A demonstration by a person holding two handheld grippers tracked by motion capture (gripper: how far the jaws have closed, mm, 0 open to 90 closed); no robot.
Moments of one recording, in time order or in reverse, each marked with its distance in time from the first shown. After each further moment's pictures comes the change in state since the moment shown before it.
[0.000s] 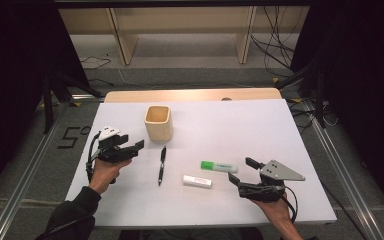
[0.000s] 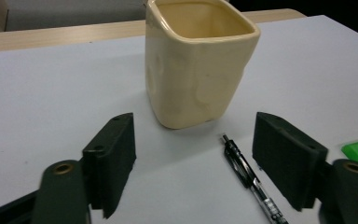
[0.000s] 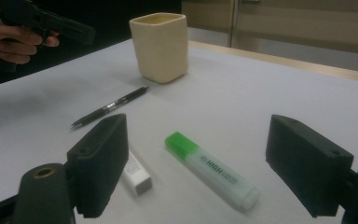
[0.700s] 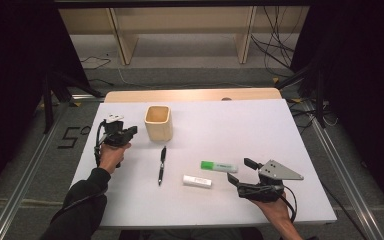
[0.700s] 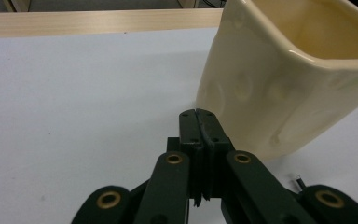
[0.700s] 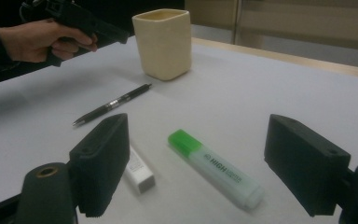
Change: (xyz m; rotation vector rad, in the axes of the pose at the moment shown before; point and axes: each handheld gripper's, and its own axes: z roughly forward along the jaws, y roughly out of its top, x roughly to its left) left arm 0.036 0.014 0.058 0.047 0.078 -0.072; right arm 0.000 -0.001 0.003 0.012 0.013 0.001
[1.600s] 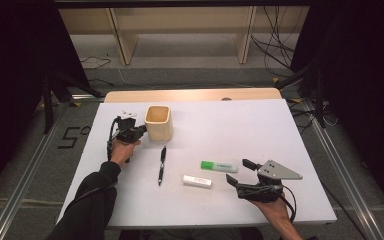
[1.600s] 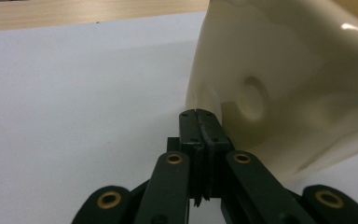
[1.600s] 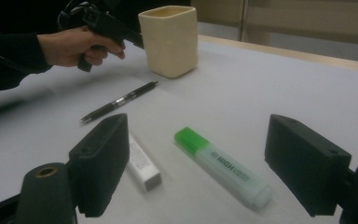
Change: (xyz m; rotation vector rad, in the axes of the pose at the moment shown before) left arm -0.009 0.002 0.044 0.041 -0.019 0.039; right arm 0.000 -0.001 0.002 0.012 0.028 0.006
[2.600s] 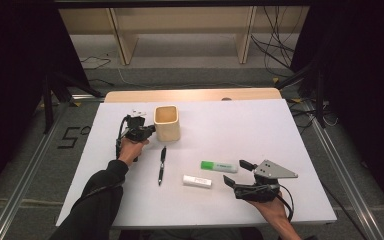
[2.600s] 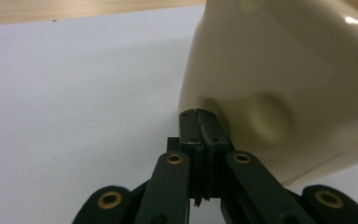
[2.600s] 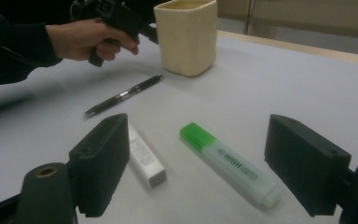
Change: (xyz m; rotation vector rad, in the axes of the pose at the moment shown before) left arm -0.026 0.007 0.013 0.030 -0.049 0.010; right arm 0.002 -0.001 0.007 0.025 0.018 -0.010
